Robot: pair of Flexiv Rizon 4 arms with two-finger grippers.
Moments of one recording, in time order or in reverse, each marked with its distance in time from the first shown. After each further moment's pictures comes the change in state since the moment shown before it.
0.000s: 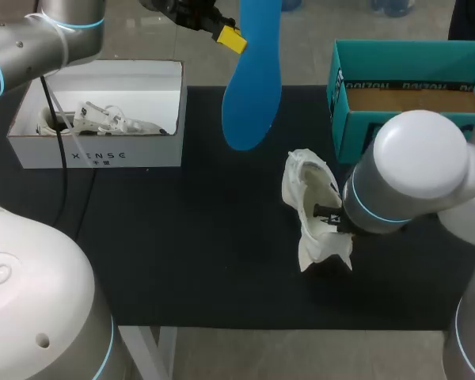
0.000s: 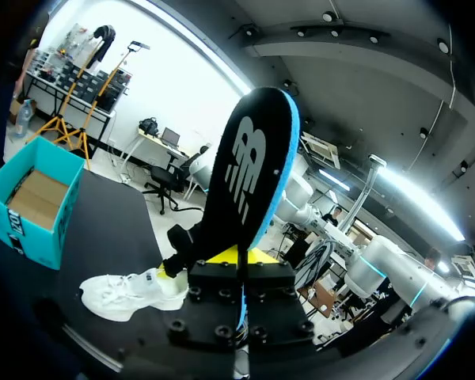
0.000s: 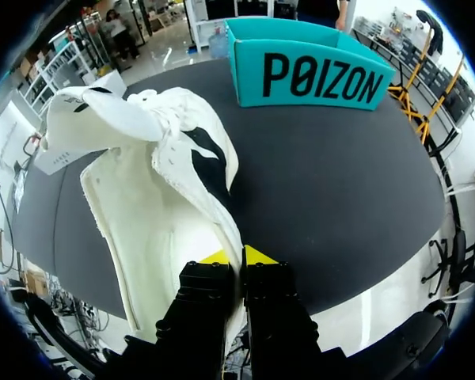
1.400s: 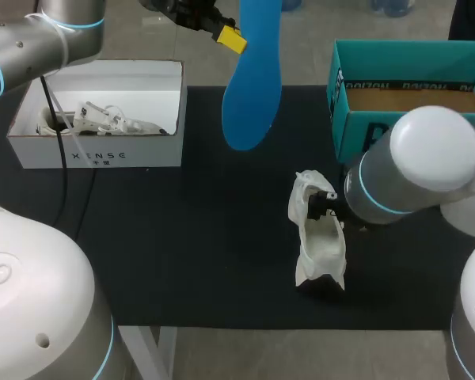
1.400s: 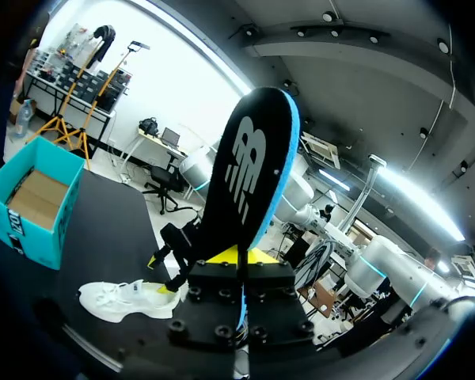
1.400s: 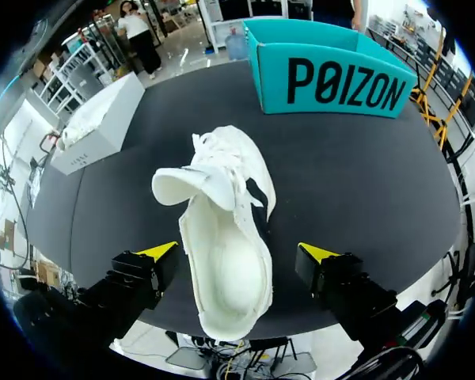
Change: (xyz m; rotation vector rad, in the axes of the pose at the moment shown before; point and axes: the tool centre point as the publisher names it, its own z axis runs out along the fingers) left arm 0.000 0.000 0.000 0.000 0.000 0.000; right arm 0.022 0.024 -0.004 -0.001 0.117 -0.049
